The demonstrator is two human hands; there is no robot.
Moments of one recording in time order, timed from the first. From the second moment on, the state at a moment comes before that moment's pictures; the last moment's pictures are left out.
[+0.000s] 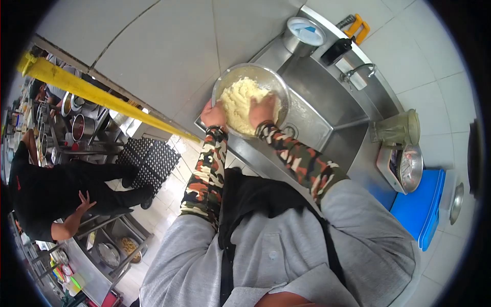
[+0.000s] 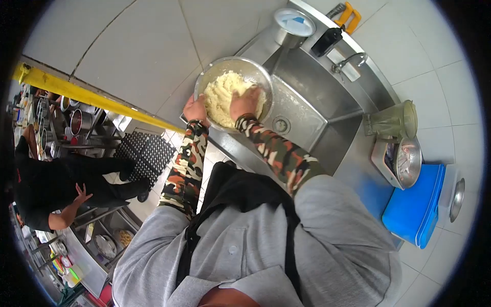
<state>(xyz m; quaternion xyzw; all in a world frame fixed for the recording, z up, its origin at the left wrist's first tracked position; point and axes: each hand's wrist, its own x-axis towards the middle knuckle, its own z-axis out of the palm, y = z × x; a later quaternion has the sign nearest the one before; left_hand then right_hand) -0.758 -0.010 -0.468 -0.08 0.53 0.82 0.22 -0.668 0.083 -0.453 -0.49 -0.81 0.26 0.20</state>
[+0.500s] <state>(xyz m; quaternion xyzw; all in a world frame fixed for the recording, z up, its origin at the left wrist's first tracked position) -0.752 -0.005 -0.461 -0.05 0.63 0.76 0.17 -0.671 0.108 -0.447 -0.26 -0.95 0.14 -0.12</state>
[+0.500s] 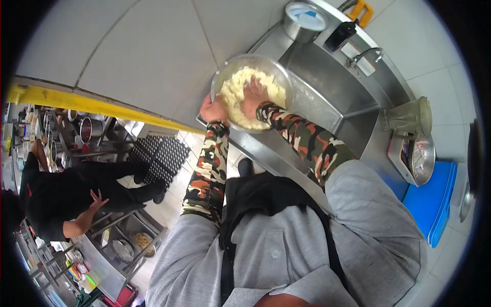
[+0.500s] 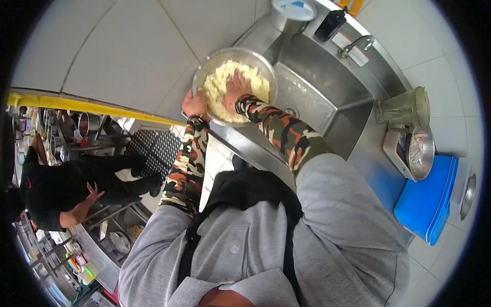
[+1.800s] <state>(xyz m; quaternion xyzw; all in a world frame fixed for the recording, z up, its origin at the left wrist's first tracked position) -0.769 -0.014 -0.459 0.00 0.67 0.73 0.16 -0.646 0.120 -0.463 -0.04 -0.99 0.10 -0.01</state>
